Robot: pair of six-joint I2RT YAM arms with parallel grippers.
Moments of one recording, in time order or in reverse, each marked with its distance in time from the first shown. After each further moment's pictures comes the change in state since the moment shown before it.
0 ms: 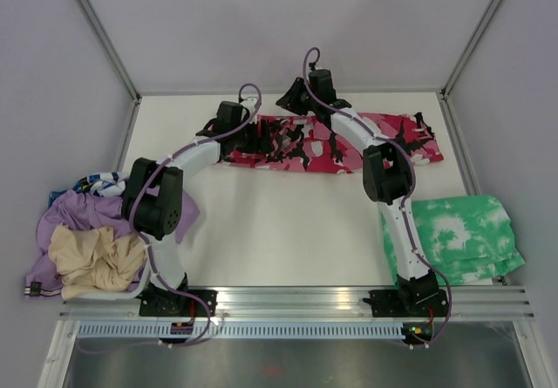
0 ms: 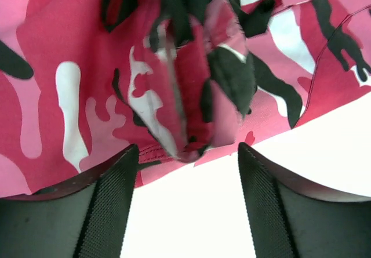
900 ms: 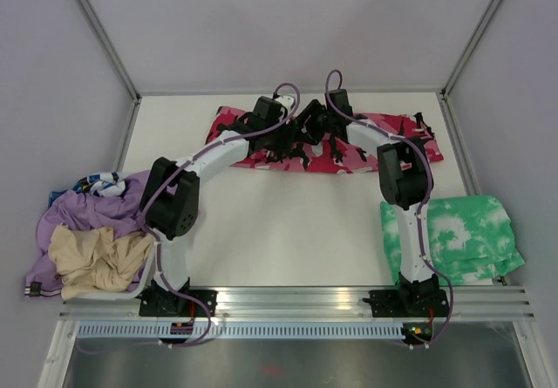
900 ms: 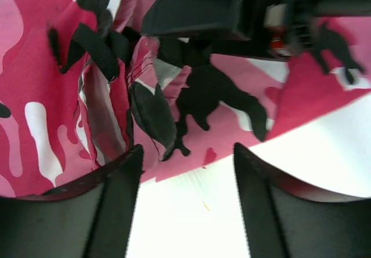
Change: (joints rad) left arm -0.204 0.049 0.235 -0.218 -0.258 0.085; right arm -0.071 -0.214 -0.461 -0.023 -0.146 0.283
